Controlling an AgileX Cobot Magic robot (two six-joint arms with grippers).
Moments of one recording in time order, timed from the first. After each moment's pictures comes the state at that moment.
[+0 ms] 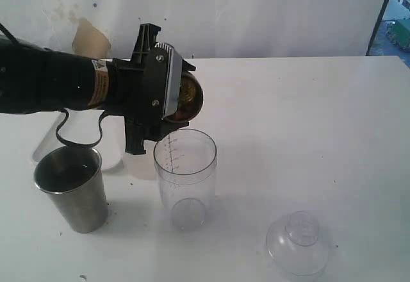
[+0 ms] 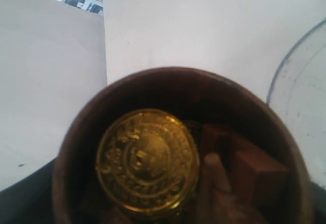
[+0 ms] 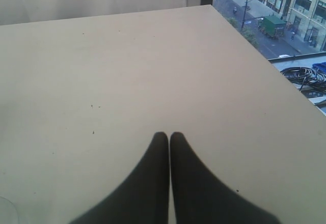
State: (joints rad) left arm -0.54 1.64 -1.00 1.56 -0.34 -0.19; right arm -0.11 0.01 0.00 -0.05 0.36 0.05
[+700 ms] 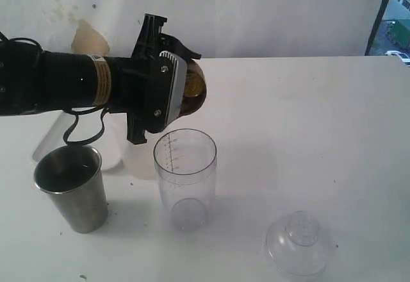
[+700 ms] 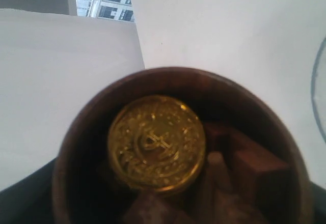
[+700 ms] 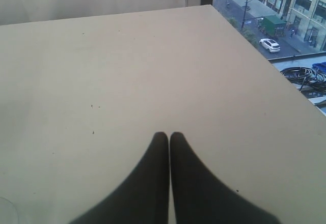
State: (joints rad) left arm -0.57 1.63 -0.99 1.17 -0.30 0.36; right arm -0.11 0.01 0.00 -0.05 0.36 0.05
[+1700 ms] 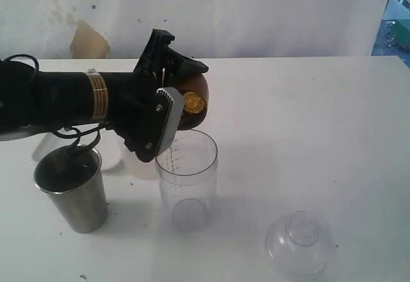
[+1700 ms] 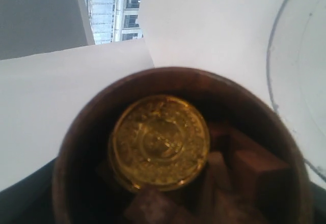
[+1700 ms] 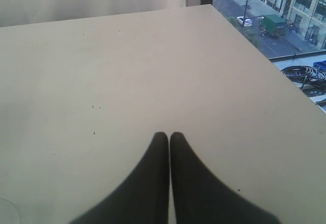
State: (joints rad) left arm -0.57 1.63 -0.90 0.95 -0.42 0.81; right arm -0.11 0.01 0.00 -0.05 0.36 0.06
